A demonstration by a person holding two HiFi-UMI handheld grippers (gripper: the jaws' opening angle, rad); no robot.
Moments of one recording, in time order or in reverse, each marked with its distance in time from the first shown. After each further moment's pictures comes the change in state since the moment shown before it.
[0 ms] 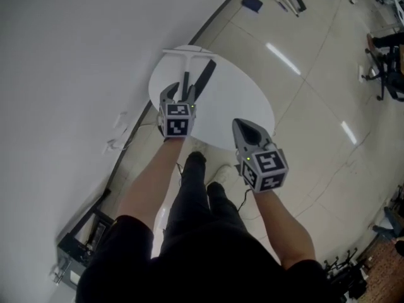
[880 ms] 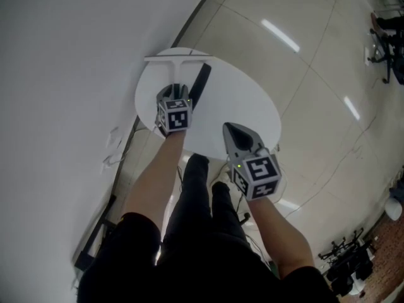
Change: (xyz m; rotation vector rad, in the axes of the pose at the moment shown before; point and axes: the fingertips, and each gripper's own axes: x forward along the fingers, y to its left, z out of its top) left arm 0.163 0.035 -0.084 -0.046 0.239 0.037; right arm 0.112 -0.044 -0.017 0.146 0.079 -0.017
